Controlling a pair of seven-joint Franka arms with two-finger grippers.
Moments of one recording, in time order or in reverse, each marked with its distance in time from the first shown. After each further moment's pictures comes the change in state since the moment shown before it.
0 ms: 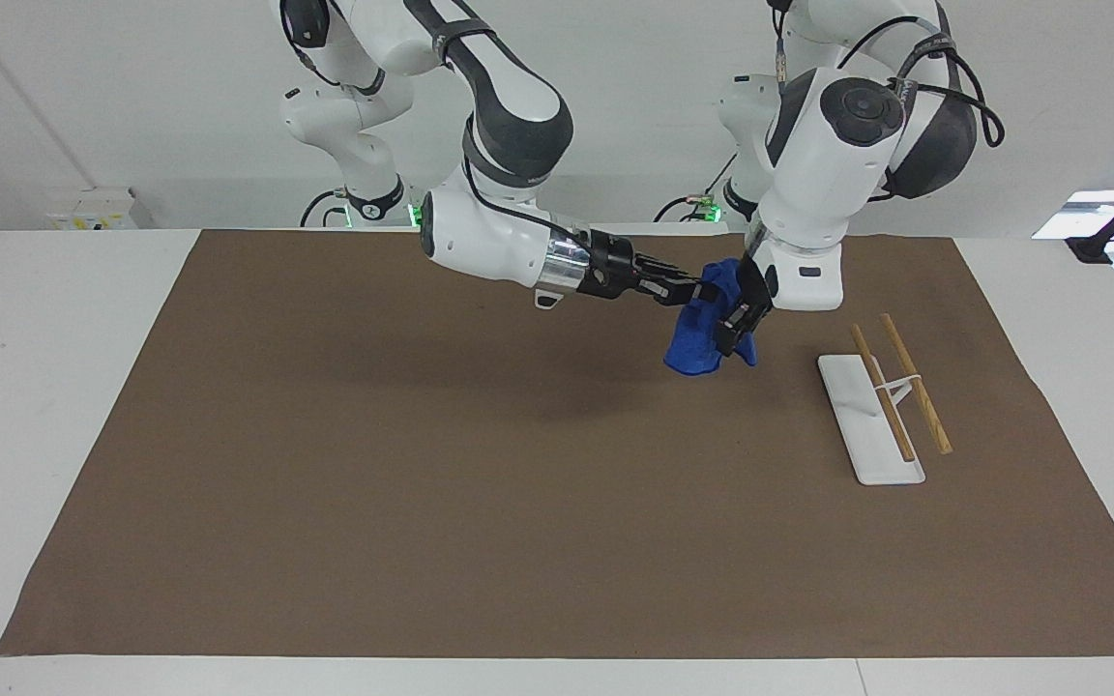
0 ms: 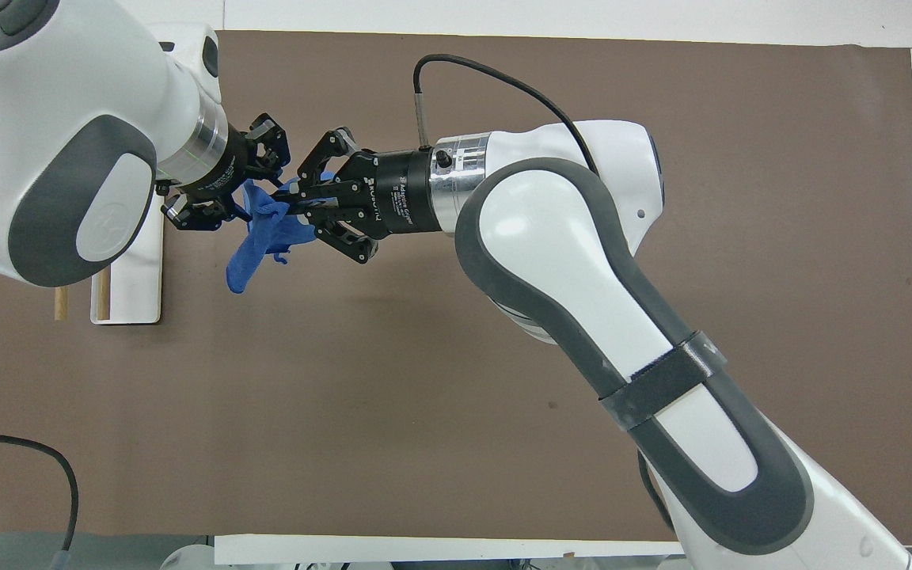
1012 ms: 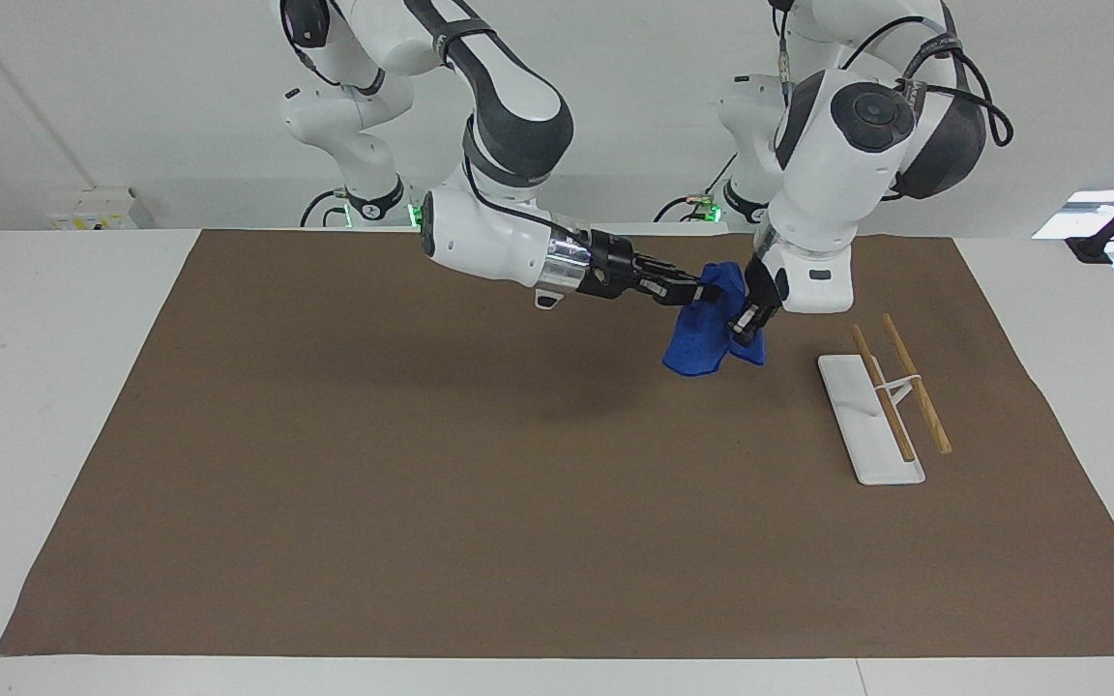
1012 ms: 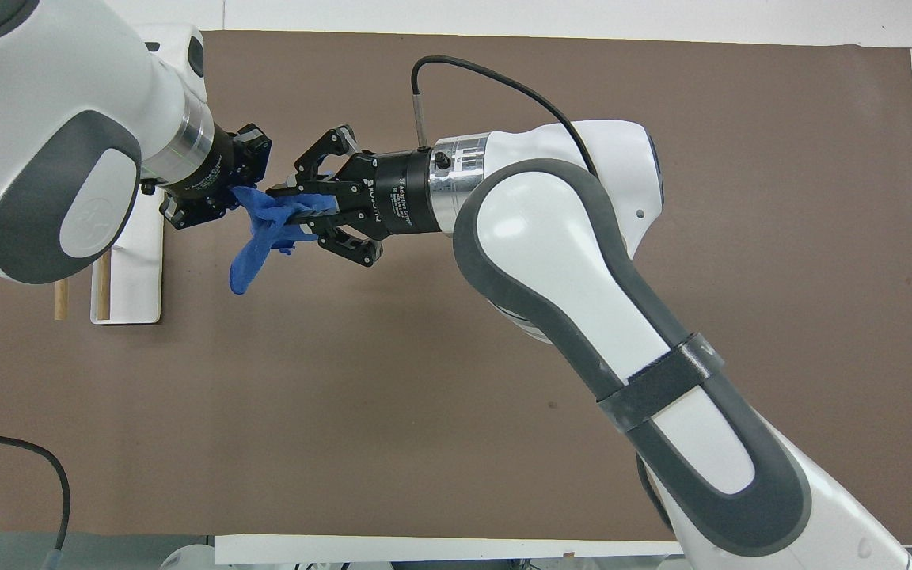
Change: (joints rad) left arm 0.006 -0.007 0.016 0.009 0.000 -0.020 0.001; right arm 0.001 0.000 0.001 0.000 -0.061 -0.001 -0.030
